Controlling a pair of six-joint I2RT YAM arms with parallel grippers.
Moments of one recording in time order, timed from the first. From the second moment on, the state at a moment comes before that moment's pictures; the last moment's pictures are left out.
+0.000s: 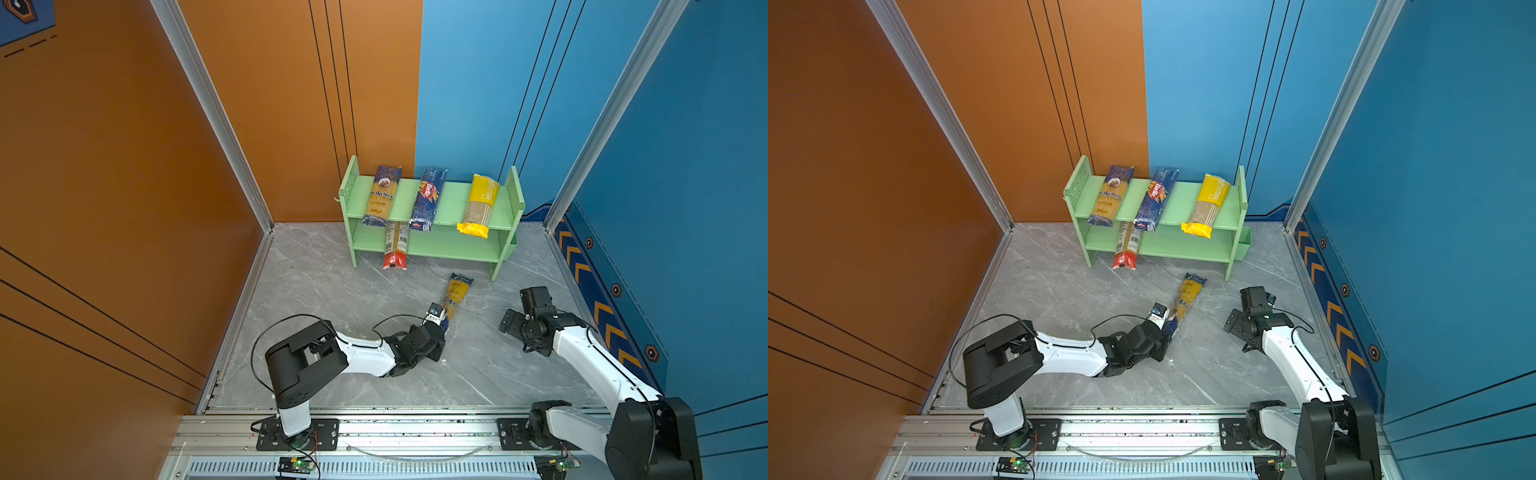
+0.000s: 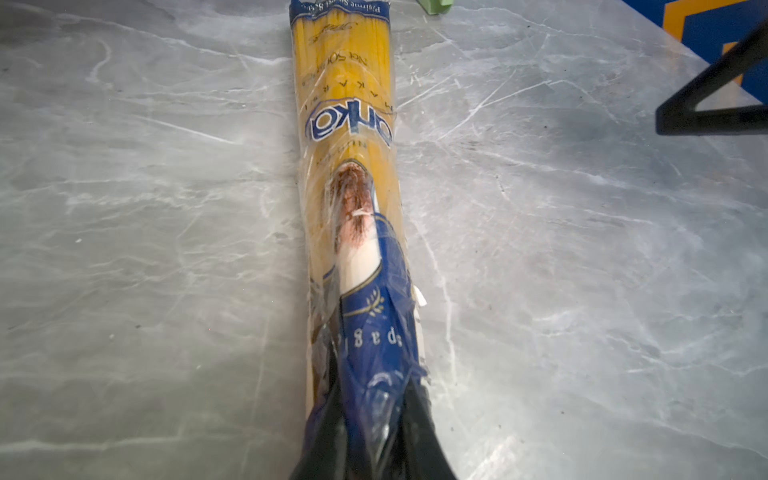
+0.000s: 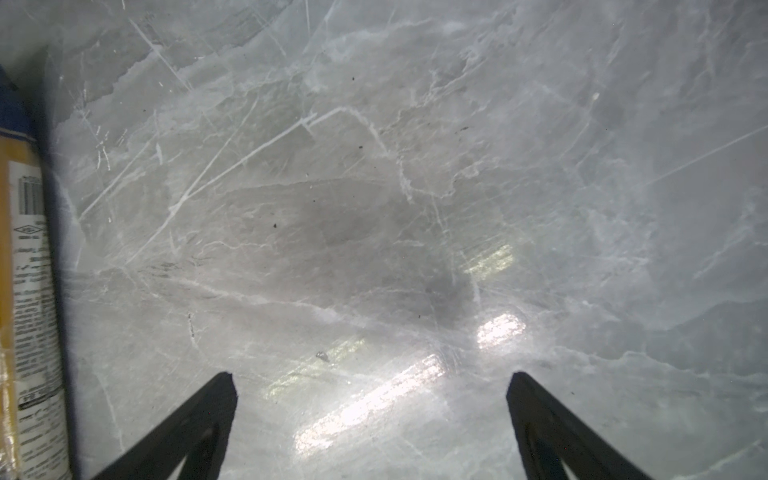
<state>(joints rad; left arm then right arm) -1.07 1.77 0.81 0.27 -0.34 -0.47 0.09 1.15 0.66 -0.69 0.14 0.63</state>
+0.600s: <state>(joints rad) -1.12 1.79 0.82 0.20 -0.46 -0.47 0.13 1.18 0.66 -0.69 0.15 0.63</state>
